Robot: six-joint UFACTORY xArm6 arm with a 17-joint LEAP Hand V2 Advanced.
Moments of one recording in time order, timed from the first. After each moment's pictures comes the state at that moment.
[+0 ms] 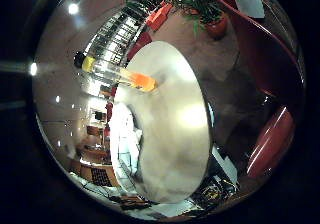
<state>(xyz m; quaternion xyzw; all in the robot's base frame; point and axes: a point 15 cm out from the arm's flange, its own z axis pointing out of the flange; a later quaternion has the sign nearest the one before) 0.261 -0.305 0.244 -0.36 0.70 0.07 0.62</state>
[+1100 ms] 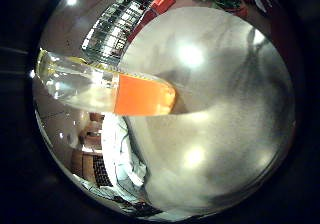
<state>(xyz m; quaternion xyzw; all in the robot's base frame) 0.404 -0.240 0.205 -0.41 0.68 0.14 0.59</state>
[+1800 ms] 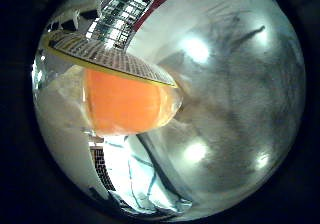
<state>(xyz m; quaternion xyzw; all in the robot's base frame) 0.470 -0.163 0.217 -0.41 0.65 0.18 0.61</state>
